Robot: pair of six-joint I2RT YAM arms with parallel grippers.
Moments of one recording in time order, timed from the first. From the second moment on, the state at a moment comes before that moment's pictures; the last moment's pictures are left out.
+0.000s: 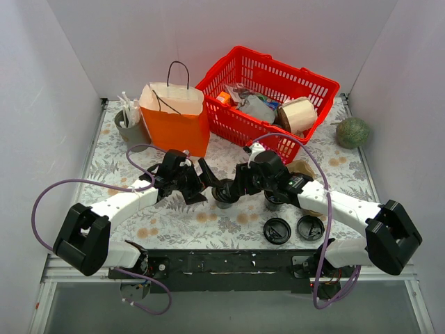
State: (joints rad) left arm -0.53 1.32 0.72 -0.20 0.40 -1.03; right arm 0.81 1.30 0.80 -0.13 -0.11 0.48
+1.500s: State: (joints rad) left arm -0.53 1.35 0.75 -0.19 0.35 -1.01; right arm 0.81 1.37 0.88 -0.16 -0.11 0.45
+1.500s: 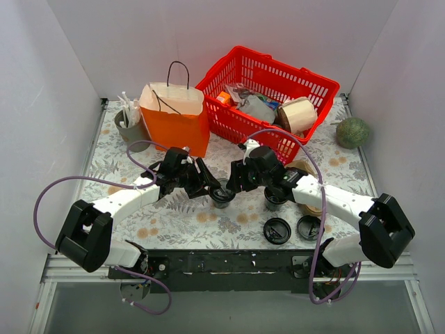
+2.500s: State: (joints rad) left arm -0.52 1.35 0.76 -0.14 0.37 -0.97; right arm 0.81 1.45 0.92 -0.14 -0.20 0.49
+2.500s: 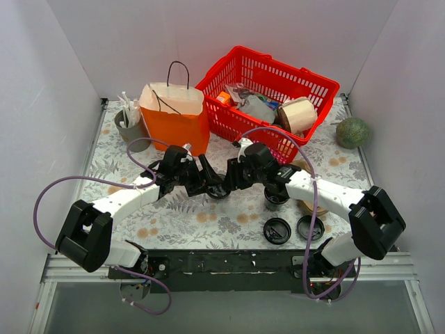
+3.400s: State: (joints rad) left arm -0.48 1.41 0.77 -0.16 0.35 -0.97; right arm 0.79 1.57 1.02 -0.16 -0.12 0.47
